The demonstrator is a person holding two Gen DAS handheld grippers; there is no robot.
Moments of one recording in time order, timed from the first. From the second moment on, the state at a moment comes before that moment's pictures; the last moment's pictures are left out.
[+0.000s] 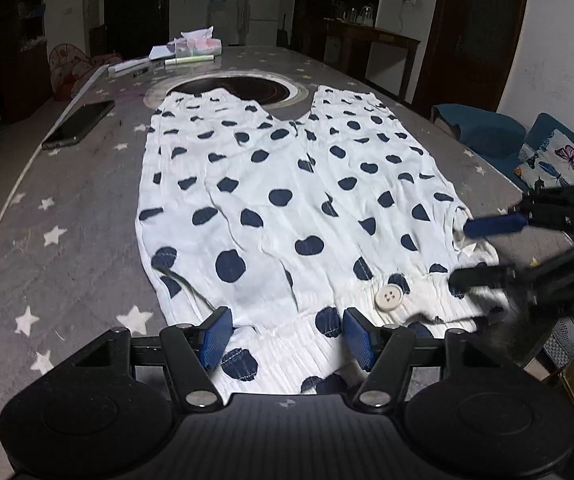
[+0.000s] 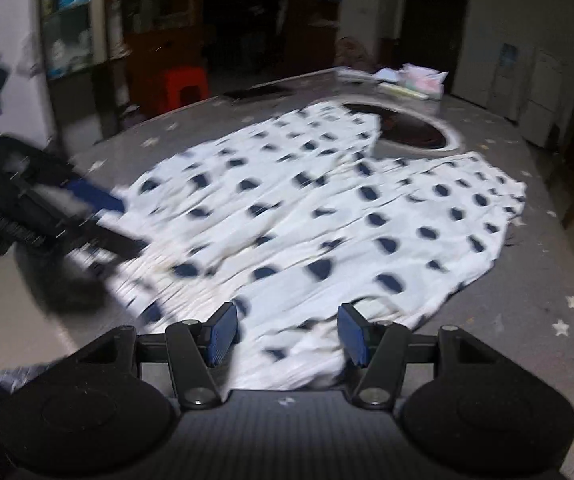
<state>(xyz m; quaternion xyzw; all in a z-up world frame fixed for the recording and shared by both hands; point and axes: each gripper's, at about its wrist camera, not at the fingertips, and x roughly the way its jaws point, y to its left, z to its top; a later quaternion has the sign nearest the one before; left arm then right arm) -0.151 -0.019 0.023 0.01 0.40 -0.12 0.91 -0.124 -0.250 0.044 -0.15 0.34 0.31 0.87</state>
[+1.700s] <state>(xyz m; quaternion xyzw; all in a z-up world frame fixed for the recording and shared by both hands) -0.205 -0.059 0.036 0.05 0.35 -0.04 0.94 -0.187 -0.249 0.049 -0.07 0.30 0.25 0.92</state>
